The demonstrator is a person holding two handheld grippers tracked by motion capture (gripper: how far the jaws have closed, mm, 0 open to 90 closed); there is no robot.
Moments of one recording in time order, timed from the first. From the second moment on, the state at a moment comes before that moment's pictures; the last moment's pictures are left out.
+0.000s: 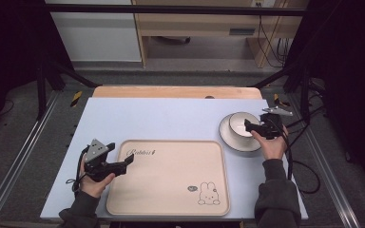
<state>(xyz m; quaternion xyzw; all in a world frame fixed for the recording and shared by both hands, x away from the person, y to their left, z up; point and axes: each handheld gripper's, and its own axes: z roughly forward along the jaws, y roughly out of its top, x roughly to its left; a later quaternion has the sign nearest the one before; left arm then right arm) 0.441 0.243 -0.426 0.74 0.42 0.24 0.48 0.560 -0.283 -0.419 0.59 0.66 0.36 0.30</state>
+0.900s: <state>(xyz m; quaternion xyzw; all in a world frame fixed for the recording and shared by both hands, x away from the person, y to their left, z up) 0.442 0.242 -0.428 0.74 0.42 0.24 0.47 0.575 -0.296 -0.436 0.63 0.66 0.31 0.26</state>
